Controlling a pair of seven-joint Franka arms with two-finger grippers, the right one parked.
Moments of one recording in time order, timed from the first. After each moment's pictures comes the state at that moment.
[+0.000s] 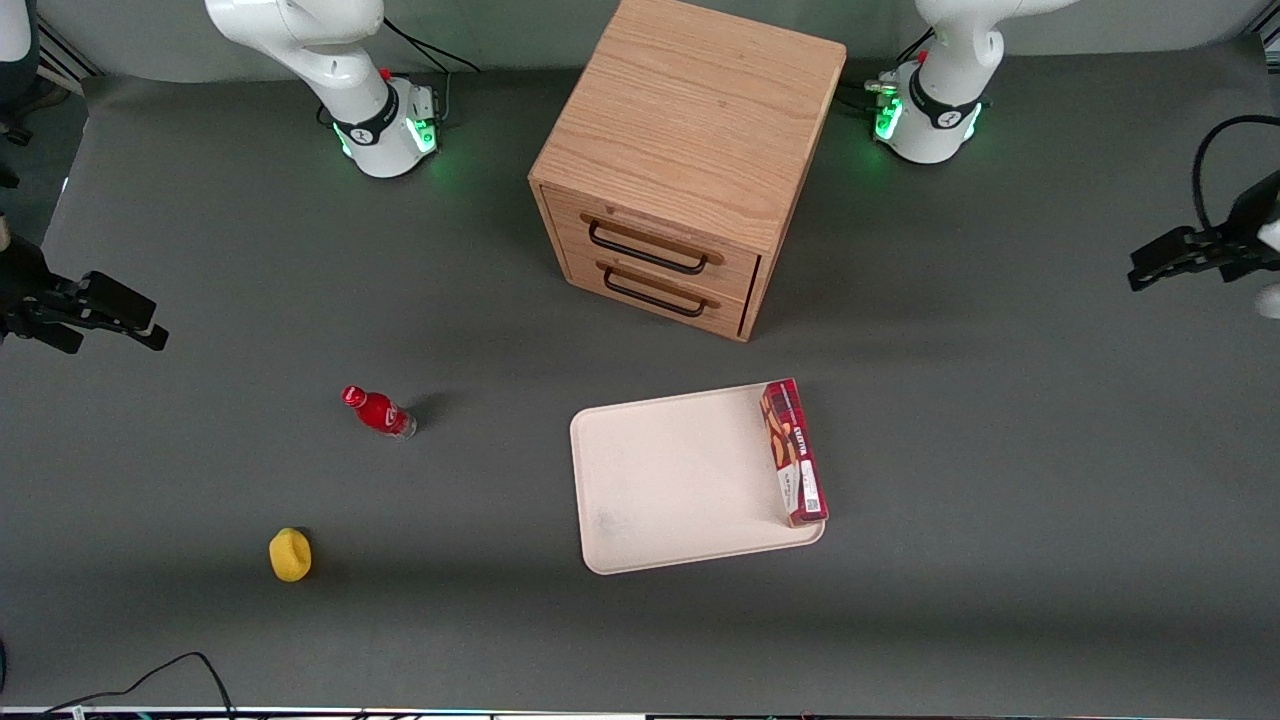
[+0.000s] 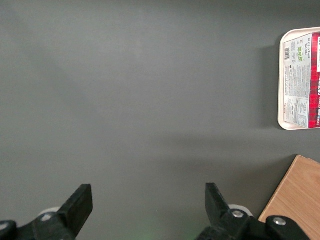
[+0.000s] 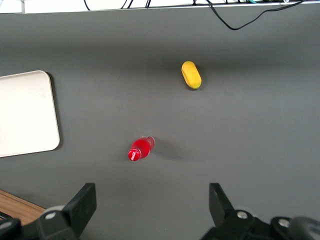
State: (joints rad) arm 0.15 -0.07 -0.11 -1.78 0.02 1.68 -0.02
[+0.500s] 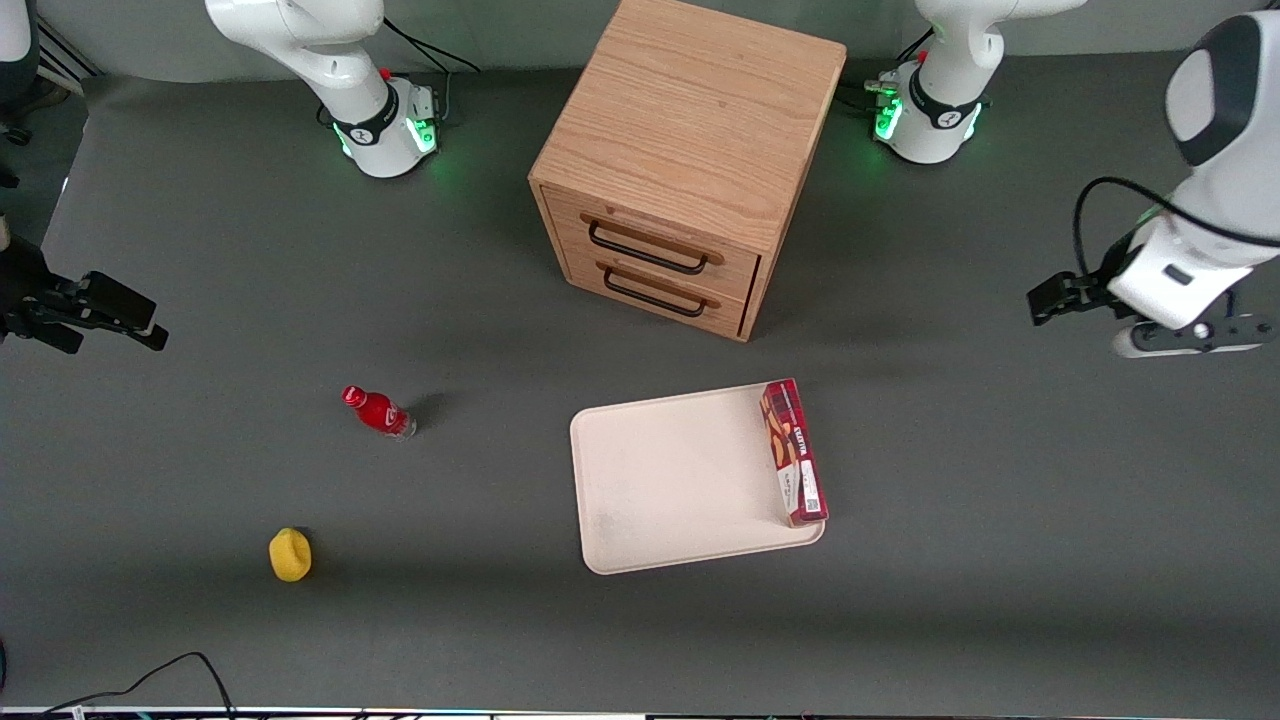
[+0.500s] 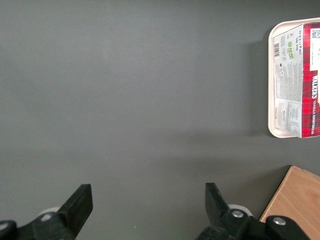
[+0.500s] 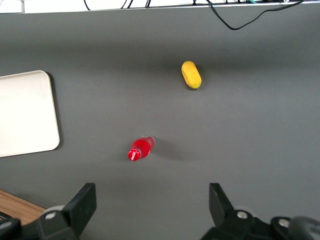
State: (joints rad) arm 0.02 -0.01 -0.12 -1.87 0.04 1.81 -0.17
